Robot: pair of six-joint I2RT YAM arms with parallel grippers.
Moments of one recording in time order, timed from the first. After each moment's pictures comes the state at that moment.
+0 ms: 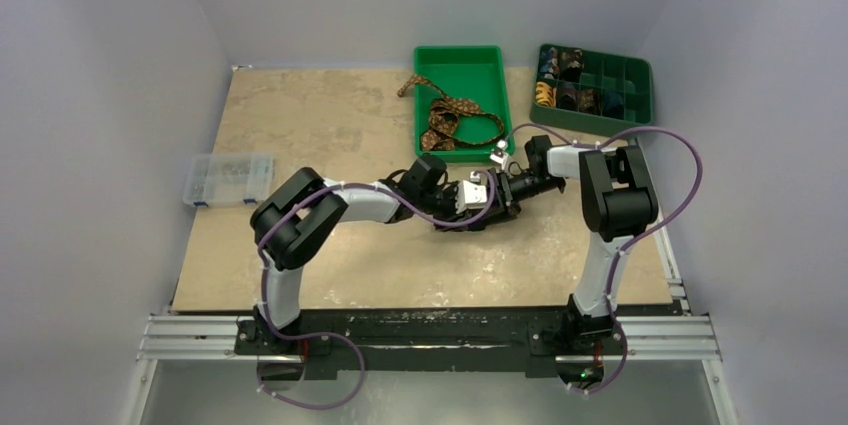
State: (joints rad) left arm -0.80 1.96 1.07 0.17 0.56 0.48; right arm 0.14 1.98 1.09 -0.67 -1.10 -0.09
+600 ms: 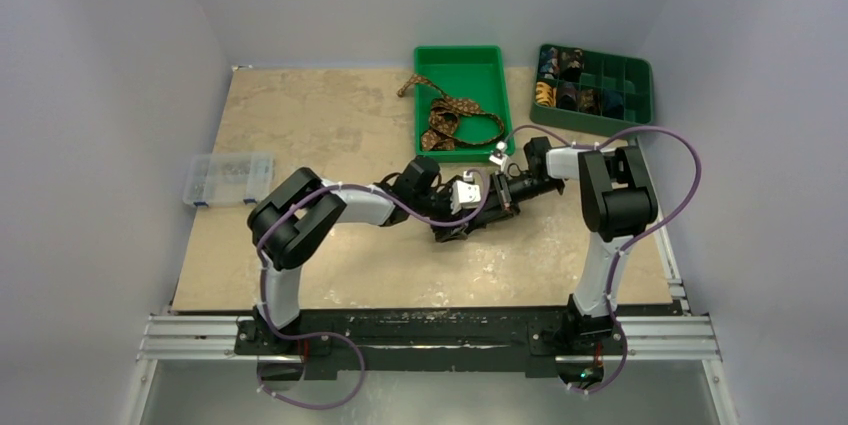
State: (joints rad) left arm -0.77 1.95 1.01 0.26 0.60 0.42; right arm 0.15 1.99 1.08 -0.65 -1.09 -0.08
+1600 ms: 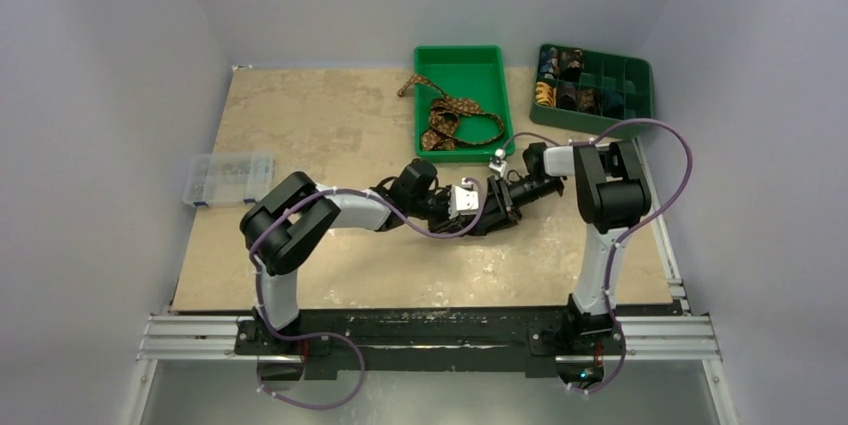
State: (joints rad) left arm -0.79 1.90 0.94 0.32 0.58 0.50; right arm 0.14 2.06 1.11 -0.76 -1.08 -0.15
